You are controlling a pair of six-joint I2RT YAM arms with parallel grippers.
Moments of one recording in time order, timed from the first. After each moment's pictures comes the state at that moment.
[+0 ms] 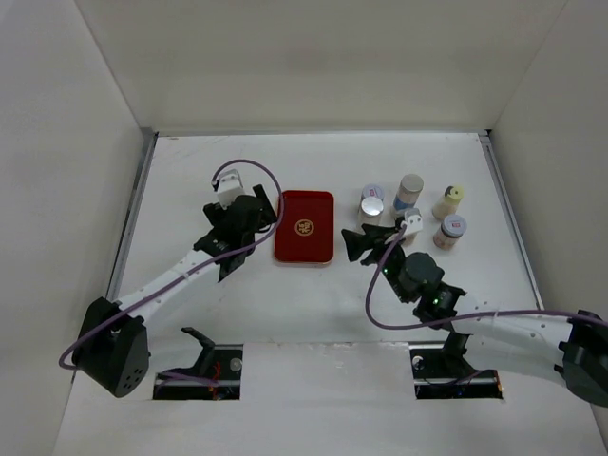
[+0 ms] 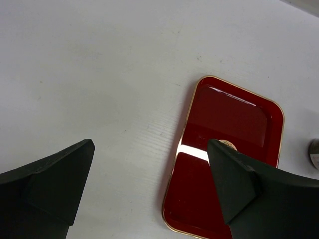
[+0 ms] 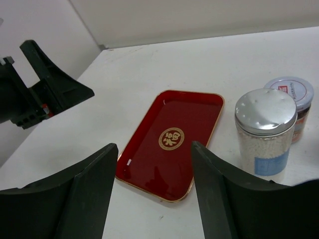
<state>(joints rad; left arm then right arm) -0.56 1.21 0.76 -0.08 -0.64 -0.61 0.96 0.96 0.41 0.62 0.52 0.34</state>
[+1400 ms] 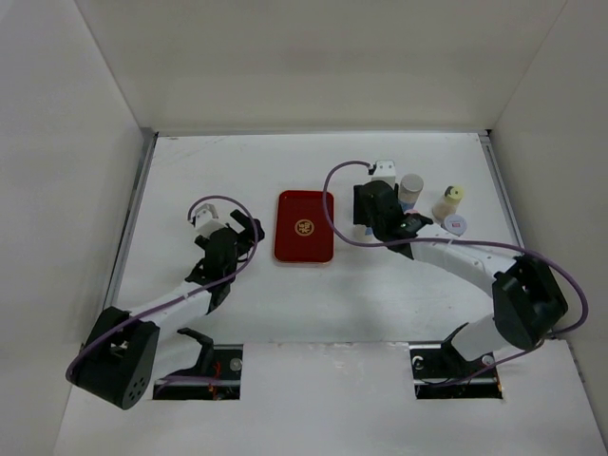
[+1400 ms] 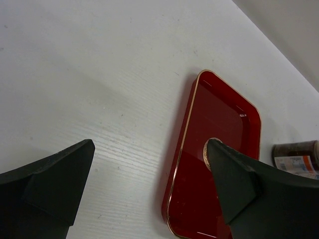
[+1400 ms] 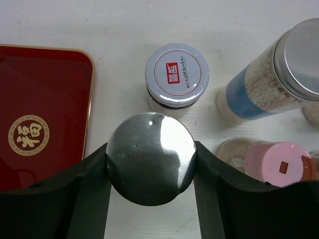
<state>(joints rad) -0.41 1.13 0.30 0.48 -0.42 -0.80 0.65 1.47 0.97 -0.11 0.55 0.33</state>
